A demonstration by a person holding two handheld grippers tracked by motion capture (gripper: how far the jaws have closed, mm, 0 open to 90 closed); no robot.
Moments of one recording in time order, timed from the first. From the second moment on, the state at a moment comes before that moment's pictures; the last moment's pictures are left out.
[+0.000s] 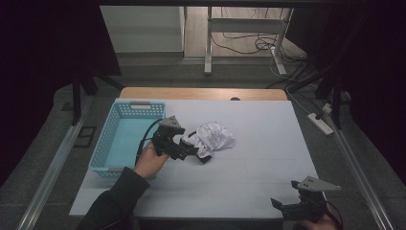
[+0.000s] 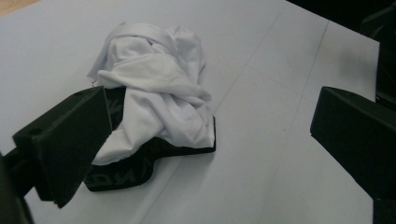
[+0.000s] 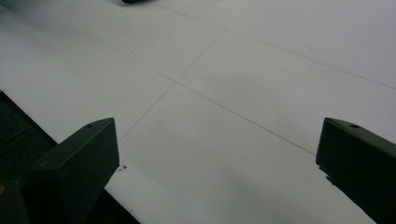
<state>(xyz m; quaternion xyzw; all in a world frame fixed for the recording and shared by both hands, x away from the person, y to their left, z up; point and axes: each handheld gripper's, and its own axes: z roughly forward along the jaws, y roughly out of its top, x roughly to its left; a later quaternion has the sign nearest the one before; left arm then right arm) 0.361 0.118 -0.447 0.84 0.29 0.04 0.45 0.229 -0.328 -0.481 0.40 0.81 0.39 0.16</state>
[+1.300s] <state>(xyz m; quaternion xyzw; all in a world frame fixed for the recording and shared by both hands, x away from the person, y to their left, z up) 0.326 0.154 -0.449 0.82 0.31 0.05 0.48 0.228 -0.328 -0.481 0.40 0.81 0.39 0.16</state>
